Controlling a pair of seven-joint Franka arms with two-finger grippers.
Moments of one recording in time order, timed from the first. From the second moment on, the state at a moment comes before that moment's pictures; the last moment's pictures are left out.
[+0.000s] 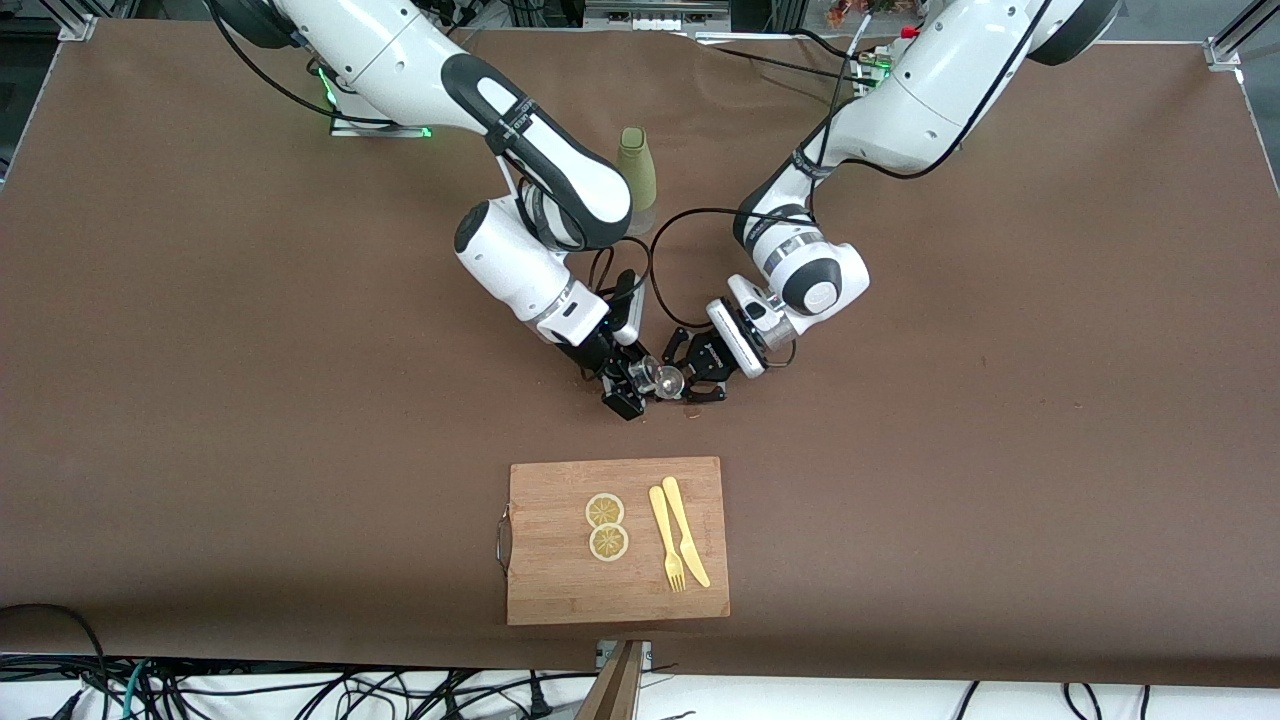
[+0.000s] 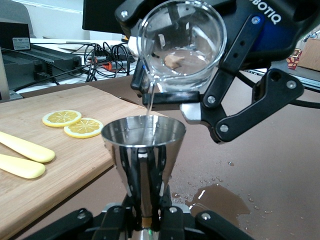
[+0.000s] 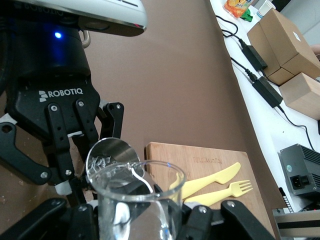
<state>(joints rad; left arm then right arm) -0.33 0.77 -0.28 -1.80 -2.42 2.53 2.72 0.46 0.77 0.39 -1.62 1.00 3.17 -2.06</state>
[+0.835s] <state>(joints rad) -0.33 0.77 -0.28 -1.80 -2.42 2.53 2.72 0.46 0.77 0.39 -1.62 1.00 3.18 -2.05</state>
